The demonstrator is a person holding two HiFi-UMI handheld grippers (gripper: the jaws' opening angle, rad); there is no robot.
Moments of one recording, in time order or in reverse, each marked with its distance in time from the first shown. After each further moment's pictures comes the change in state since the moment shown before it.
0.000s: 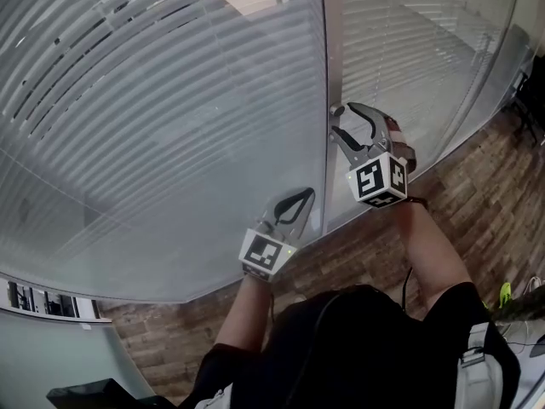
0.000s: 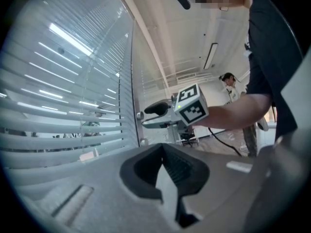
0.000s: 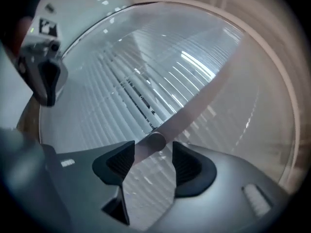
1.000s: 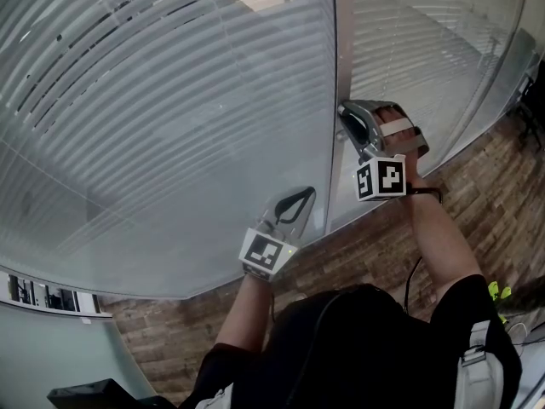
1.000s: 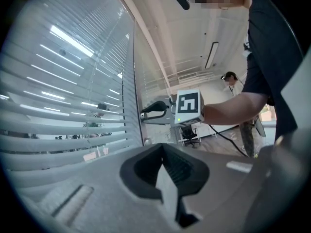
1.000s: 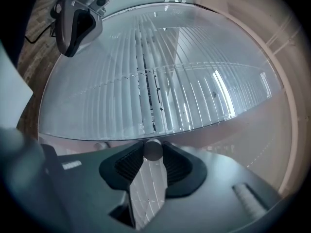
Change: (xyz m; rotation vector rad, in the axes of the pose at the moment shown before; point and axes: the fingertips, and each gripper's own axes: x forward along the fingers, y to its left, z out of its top) left arm -0.008 0.010 0.003 0.012 -0.017 0.031; right arm 0.016 0.011 0.002 -0.522 0.030 -0.006
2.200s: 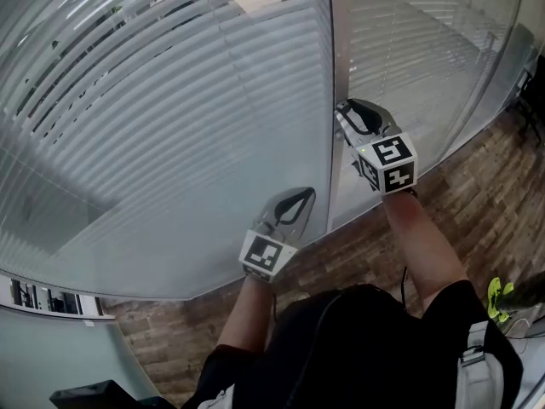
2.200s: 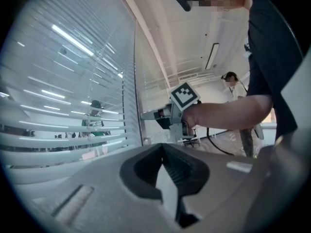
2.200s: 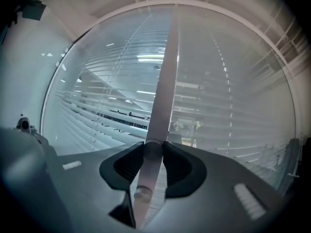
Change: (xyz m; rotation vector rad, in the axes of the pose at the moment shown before) left arm -0.003 -0.005 -0.002 -0.031 0.006 -0.012; right arm 0.001 -0.012 -0.018 1.229 -0.140 0.063
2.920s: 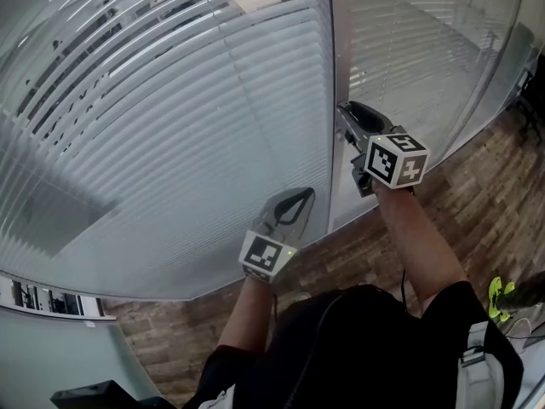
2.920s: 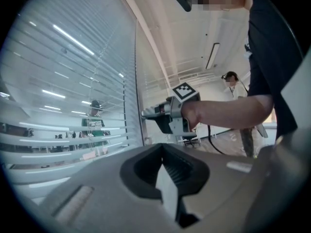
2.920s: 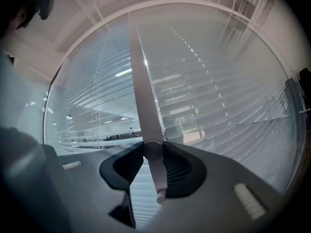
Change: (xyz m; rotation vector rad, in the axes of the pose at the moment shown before) left arm 0.000 0.003 0.000 0.001 0.004 0.008; right arm -0.002 -0.004 0.003 0.416 -0.071 0.039
